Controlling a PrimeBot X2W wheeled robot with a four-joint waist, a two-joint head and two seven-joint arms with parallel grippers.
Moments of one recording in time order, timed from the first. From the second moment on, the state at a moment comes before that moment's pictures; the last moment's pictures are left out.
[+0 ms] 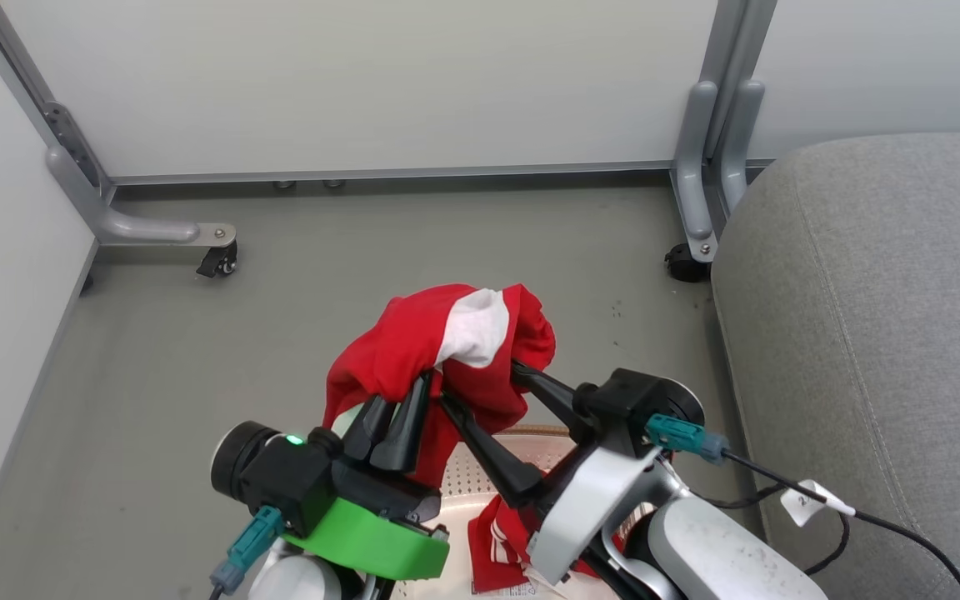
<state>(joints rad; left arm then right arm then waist) -0.11 0.06 -0.41 0.00 -0.28 -0.12 -0.26 -0.30 -0.10 0.66 0.11 0.40 0.13 -0.04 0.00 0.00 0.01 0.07</state>
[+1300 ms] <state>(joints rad) -0.12 0.09 -0.43 -0.02 -0.24 -0.11 -0.25 -0.43 -0.10 0.66 0.26 0.47 0.13 -0.12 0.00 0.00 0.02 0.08</state>
